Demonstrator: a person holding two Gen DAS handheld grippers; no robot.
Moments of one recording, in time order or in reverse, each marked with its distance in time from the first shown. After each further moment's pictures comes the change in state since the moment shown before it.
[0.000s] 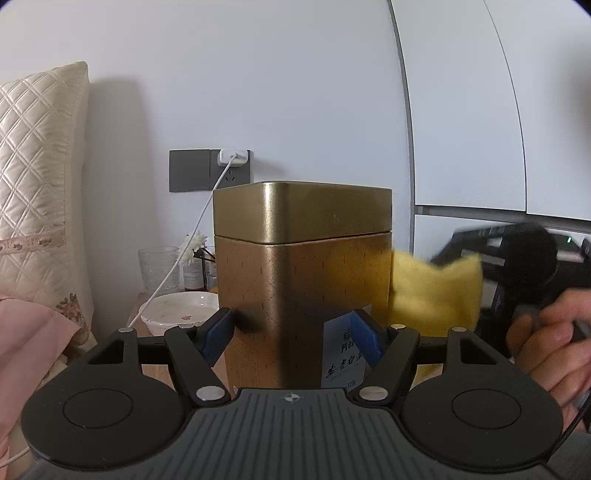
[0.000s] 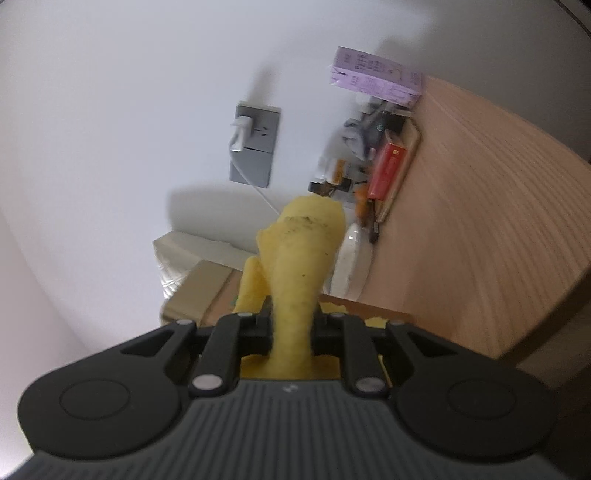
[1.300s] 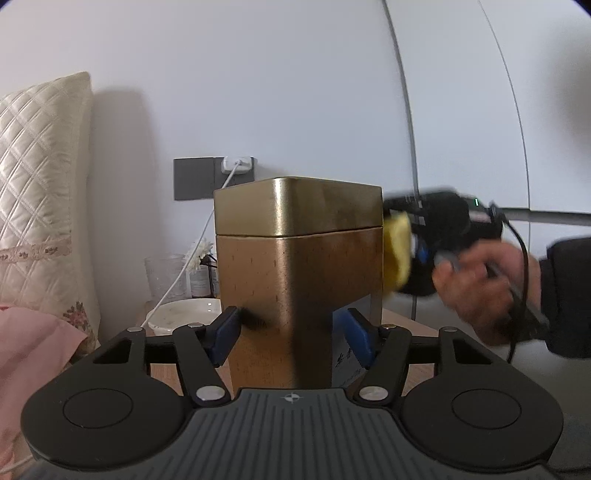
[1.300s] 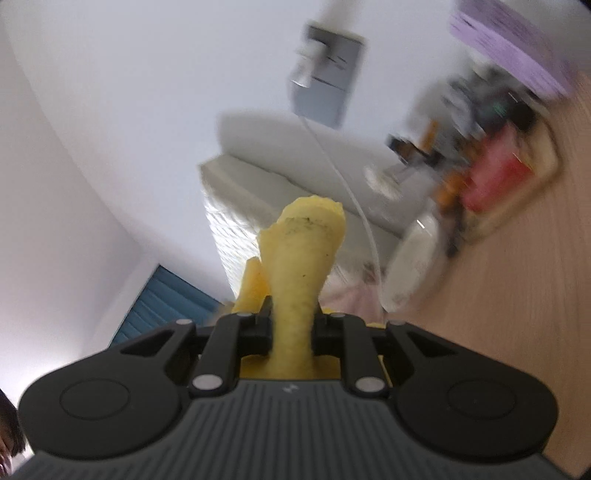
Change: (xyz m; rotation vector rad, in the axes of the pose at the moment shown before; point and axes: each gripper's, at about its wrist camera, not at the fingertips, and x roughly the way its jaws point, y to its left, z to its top) left arm 0.000 0.001 -0.007 0.002 -0.038 0.022; right arm 0.100 -0.012 0.083 -0.140 0.398 0.148
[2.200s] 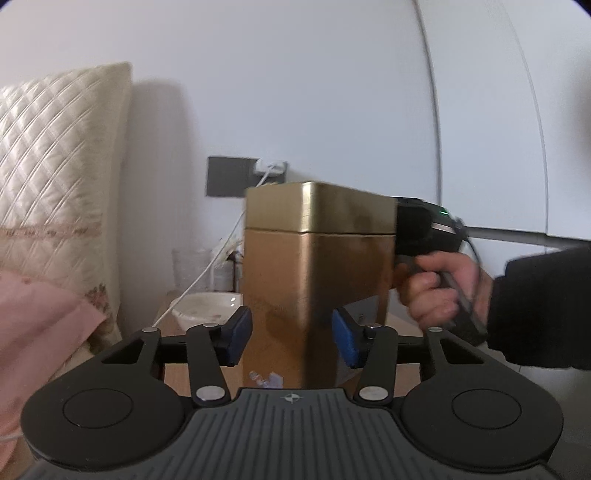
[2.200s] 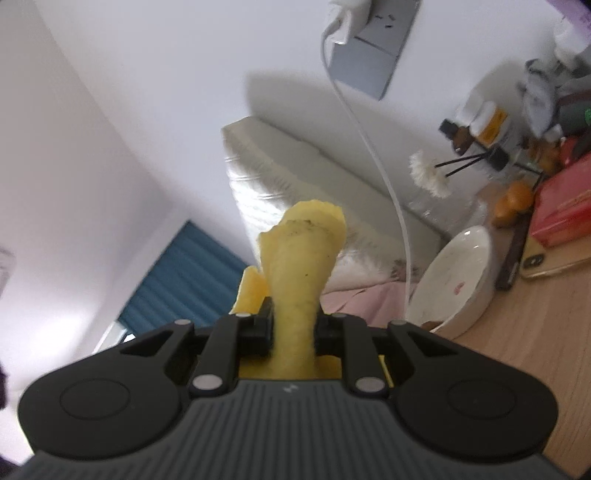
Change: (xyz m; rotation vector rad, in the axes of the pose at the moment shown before) left arm -0.022 0.013 -0.006 -0.101 -0.020 0.059; right arm 0.066 -0.003 0.039 -0.136 0.115 0.182
